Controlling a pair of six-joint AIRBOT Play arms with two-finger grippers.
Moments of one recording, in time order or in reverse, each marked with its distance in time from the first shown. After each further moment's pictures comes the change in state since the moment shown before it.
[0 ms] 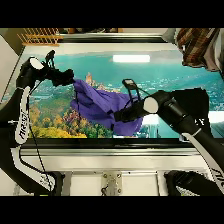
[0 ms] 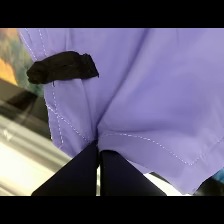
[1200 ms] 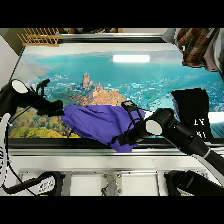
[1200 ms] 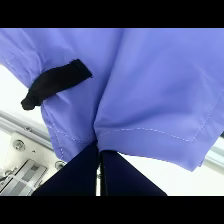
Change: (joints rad) left arm 0.110 0.477 -0.635 0.112 -0.209 0.127; right arm 0.141 0.162 -0.164 -0.025 0.183 0.101
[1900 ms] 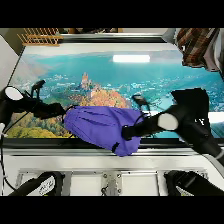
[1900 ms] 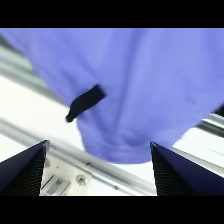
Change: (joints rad) left arm 0.011 0.150 -0.037 -0.002 0.074 0.027; right arm -0.182 0.109 -0.027 0.079 -0.033 0.007
